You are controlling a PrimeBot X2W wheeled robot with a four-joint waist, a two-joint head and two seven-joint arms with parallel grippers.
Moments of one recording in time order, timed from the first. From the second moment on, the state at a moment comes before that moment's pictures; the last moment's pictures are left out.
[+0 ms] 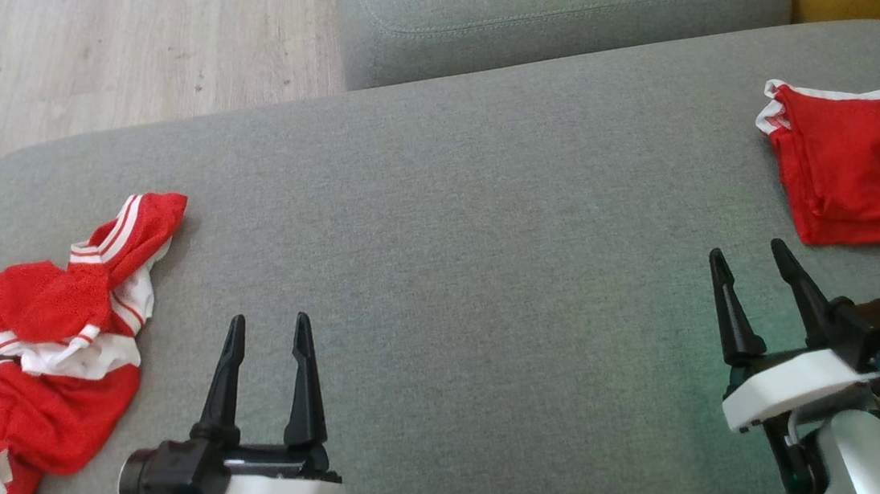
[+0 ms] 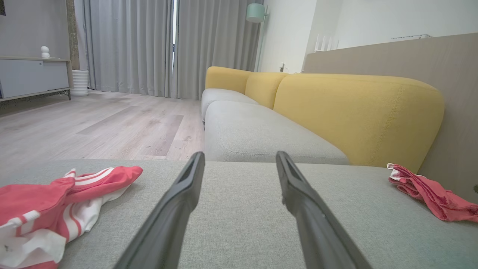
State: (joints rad) left arm -0.02 0.05 -0.21 0.16 -0.22 -0.07 -0.26; right arm -0.10 -0.05 -0.01 0.38 0.11 0.13 -0.25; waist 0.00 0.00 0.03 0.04
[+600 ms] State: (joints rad) left arm -0.02 0.05 -0.20 0.16 -0.22 -0.06 -0.26; right arm -0.10 -0.05 0.03 0.37 0.12 0.13 -0.25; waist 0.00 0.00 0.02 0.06
